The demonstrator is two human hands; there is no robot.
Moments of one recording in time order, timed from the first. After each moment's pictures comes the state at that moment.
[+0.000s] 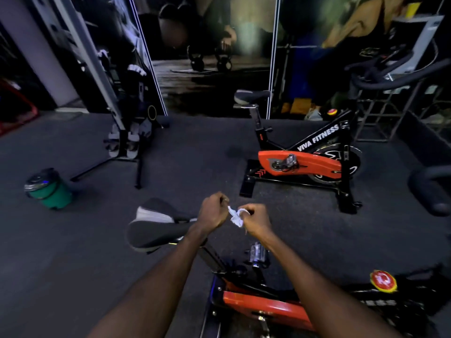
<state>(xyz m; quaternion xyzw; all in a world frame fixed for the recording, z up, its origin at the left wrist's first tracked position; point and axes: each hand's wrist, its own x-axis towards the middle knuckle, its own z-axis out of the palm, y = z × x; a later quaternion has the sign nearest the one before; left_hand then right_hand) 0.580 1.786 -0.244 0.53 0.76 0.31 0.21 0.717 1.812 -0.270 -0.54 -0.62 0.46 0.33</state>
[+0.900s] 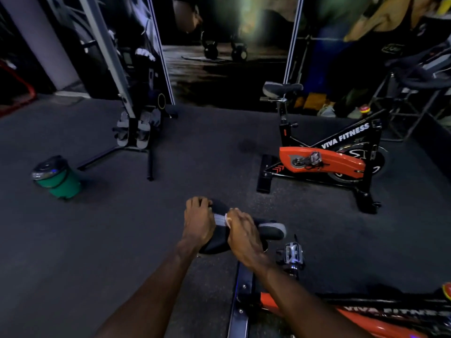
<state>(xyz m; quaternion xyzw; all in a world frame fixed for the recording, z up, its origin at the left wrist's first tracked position) 0.356 1.730 -0.303 0.59 0.77 0.24 0.01 0.512 1.741 -0.305 -0.46 -0.85 0.16 0.22</state>
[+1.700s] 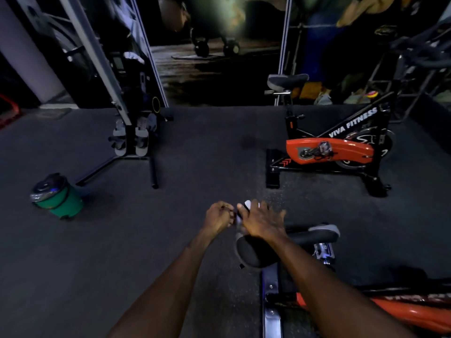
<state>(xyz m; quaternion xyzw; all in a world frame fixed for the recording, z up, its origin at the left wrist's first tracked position) 0.269 1.761 -0.293 0.39 0.73 0.36 0.43 0.408 1.782 -0.284 -0.64 -0.75 0.20 -0.03</state>
